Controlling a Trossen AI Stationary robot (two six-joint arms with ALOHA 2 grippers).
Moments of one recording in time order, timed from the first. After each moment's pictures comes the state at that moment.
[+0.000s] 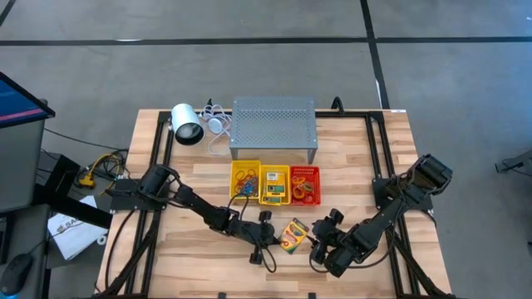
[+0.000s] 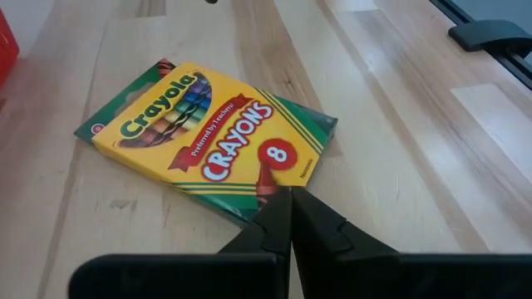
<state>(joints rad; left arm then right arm) -0.41 2.10 0.99 0.53 -0.16 -0.14 0.78 1.74 0.94 -0.49 0.72 1.19</state>
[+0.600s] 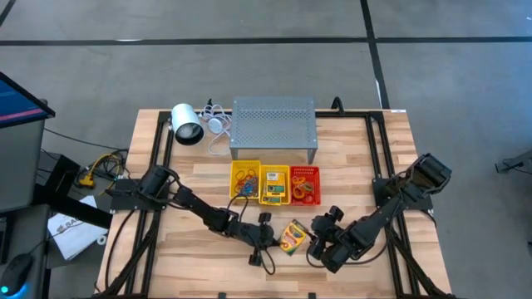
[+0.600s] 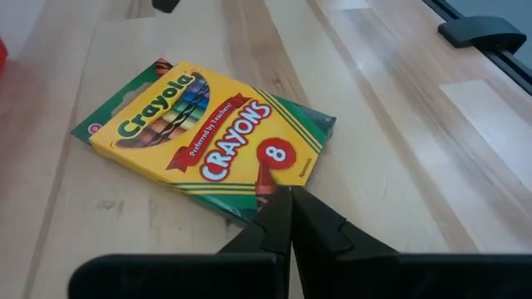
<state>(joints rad) -0.43 2.10 0.98 0.52 -0.16 -0.13 0.74 1.74 0.94 -0.53 0.70 1.20</state>
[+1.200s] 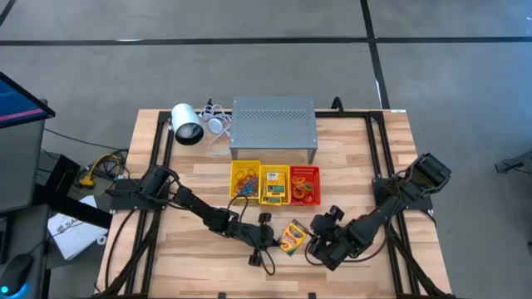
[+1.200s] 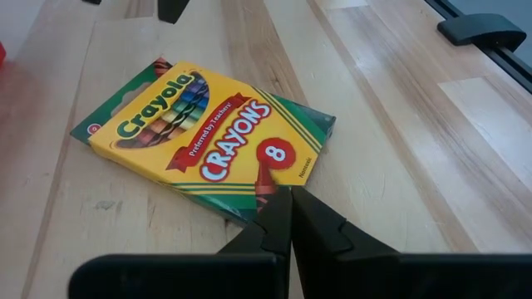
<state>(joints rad) -0.43 2.10 0.98 0.51 -0.16 -0.13 0.72 1.74 0.94 -0.54 0.63 1.20</state>
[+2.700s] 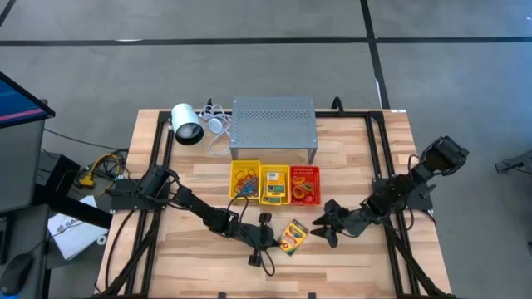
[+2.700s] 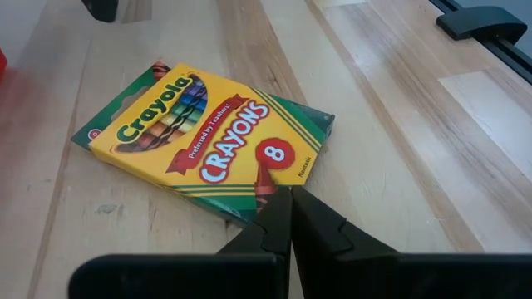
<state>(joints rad) -0.43 2.10 0.98 0.50 -0.16 -0.10 0.64 1.46 0.31 0.53 0.43 1.06</state>
